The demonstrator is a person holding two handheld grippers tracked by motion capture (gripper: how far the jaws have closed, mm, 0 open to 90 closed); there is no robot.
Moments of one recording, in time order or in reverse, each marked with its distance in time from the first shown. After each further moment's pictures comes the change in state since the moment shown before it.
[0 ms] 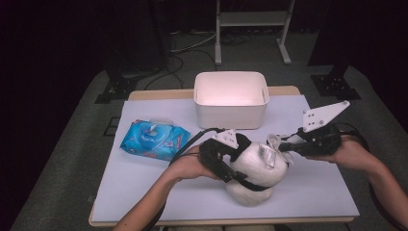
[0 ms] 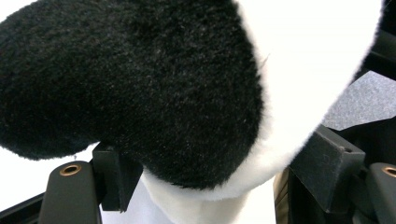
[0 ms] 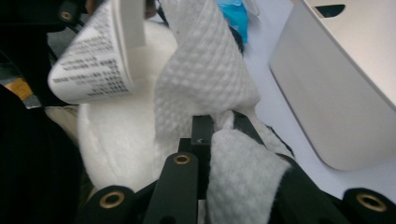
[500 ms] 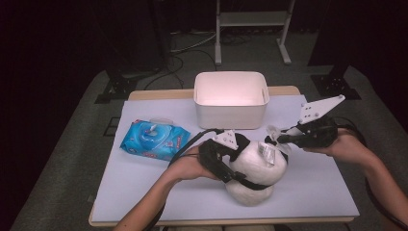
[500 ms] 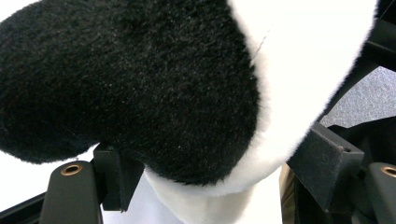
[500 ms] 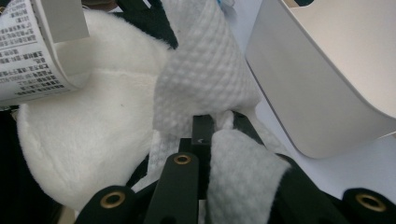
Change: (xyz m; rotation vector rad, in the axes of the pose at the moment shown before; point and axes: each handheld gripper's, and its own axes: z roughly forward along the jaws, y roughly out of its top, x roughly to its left) left arm -0.001 -0.003 -0.001 0.004 0.019 0.009; right arm -0.018 0.000 0.006 0.029 -0.071 0.030
